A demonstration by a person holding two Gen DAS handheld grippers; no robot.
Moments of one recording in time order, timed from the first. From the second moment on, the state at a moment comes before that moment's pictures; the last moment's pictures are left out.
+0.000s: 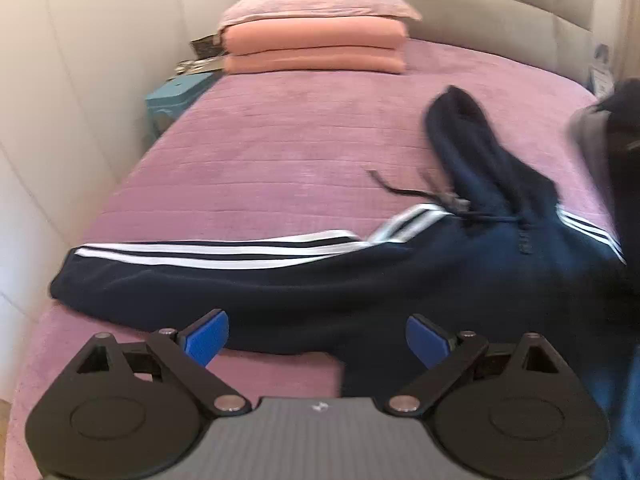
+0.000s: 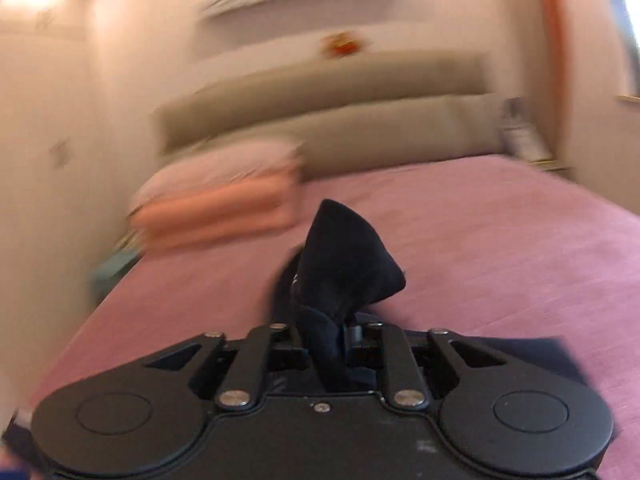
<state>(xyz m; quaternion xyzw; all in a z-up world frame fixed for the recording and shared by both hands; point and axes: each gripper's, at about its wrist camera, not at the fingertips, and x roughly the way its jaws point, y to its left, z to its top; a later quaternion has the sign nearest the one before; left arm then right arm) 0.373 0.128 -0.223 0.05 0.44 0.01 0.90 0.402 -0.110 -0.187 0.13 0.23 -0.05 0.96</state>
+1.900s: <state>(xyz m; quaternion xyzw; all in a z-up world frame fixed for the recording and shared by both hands) 0.441 0.186 -0.316 -0.17 0.47 -0.05 0.86 0.440 -0.180 -0.334 0.06 0.54 -0.09 0.84</state>
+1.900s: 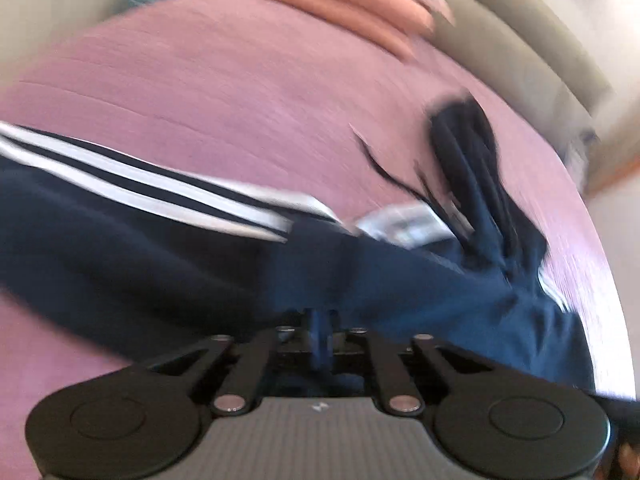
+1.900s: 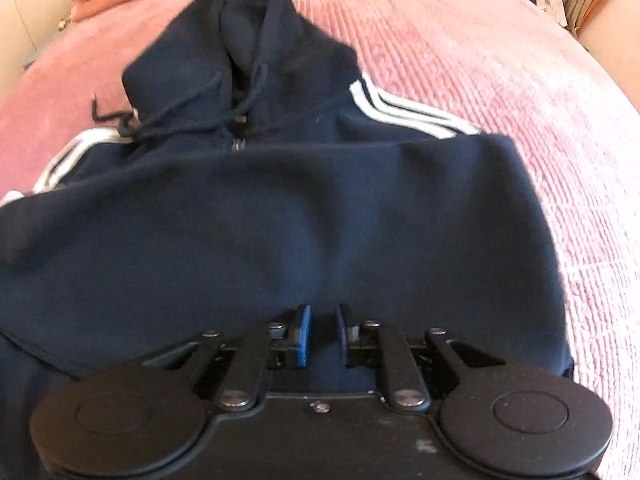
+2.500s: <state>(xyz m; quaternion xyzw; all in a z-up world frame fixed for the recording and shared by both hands) 0.454 0.499 -0.334 -0.29 0.38 0.30 0.82 0.412 -0.142 -0.300 0.04 0.51 -0.06 0.86</state>
